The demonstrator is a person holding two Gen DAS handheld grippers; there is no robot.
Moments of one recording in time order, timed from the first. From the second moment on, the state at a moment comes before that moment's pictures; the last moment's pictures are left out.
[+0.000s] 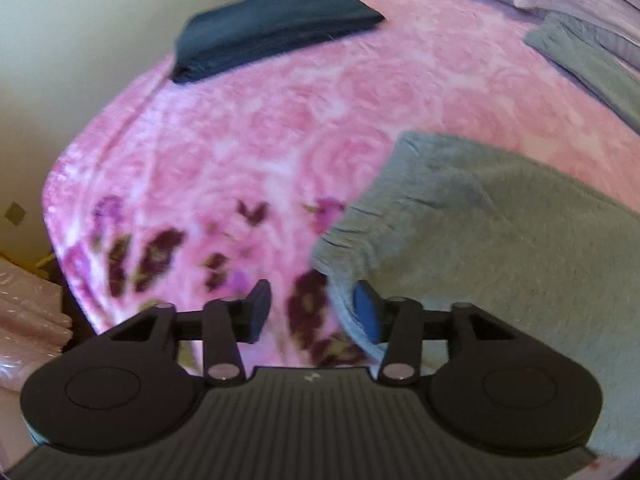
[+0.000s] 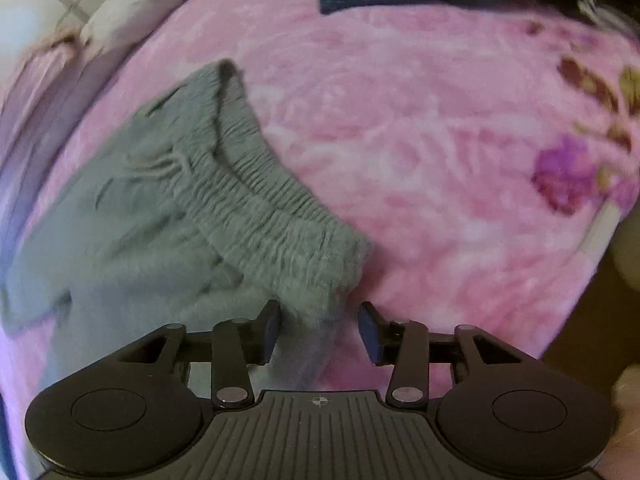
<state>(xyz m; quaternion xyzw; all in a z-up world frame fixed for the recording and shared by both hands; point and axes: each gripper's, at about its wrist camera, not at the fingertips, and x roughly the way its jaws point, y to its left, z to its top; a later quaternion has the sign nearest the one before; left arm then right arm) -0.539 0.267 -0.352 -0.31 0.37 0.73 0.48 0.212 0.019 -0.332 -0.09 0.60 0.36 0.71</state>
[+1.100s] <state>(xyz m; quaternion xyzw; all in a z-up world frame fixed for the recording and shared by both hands) -0.255 0.292 -0.311 -0.38 0.26 0.68 0.58 0.397 0.184 -0.382 0.06 0.57 0.57 0.59</state>
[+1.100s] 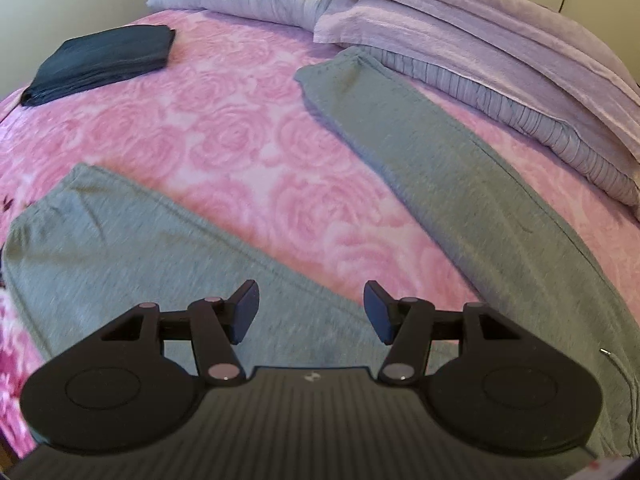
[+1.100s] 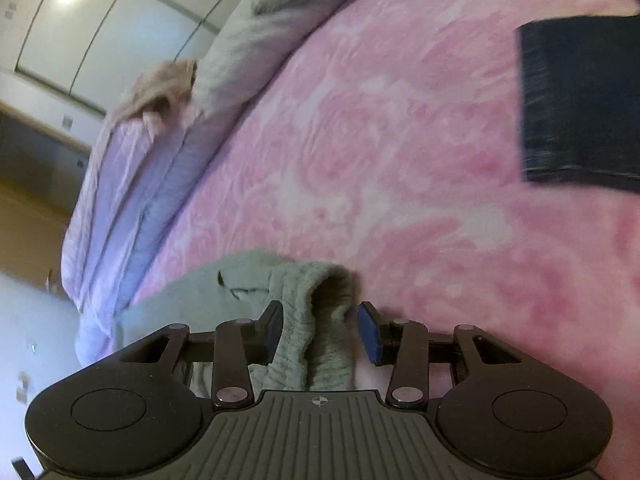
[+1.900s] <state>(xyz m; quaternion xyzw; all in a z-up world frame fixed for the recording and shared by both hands) -0.247 0.274 -0.333 -0.36 0.32 0.66 0.58 0.391 0.206 -0.356 -0.02 0.53 0.48 0.69</state>
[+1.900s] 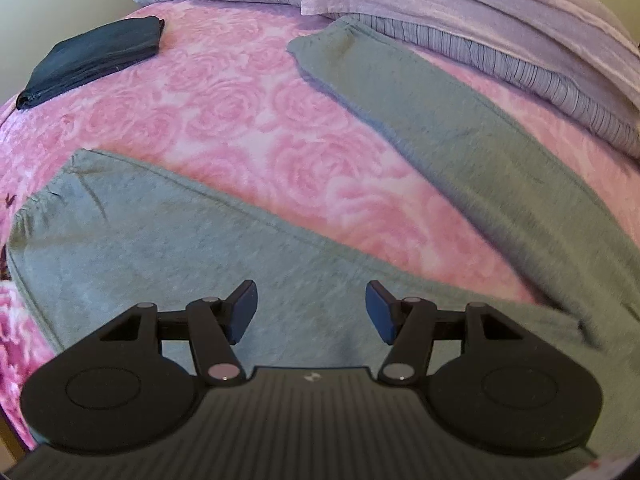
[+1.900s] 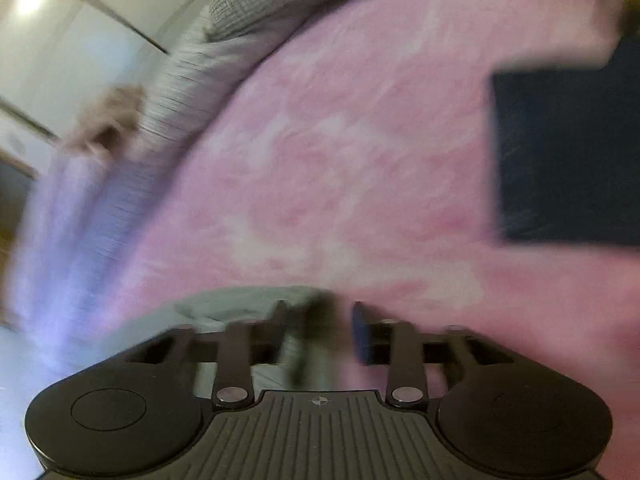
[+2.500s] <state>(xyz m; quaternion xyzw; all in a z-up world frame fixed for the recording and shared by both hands) -0.345 0.190 -0.370 -0.28 0.49 0.55 0.62 0.104 0.042 -0.334 -0.43 0.36 0.51 0.65</state>
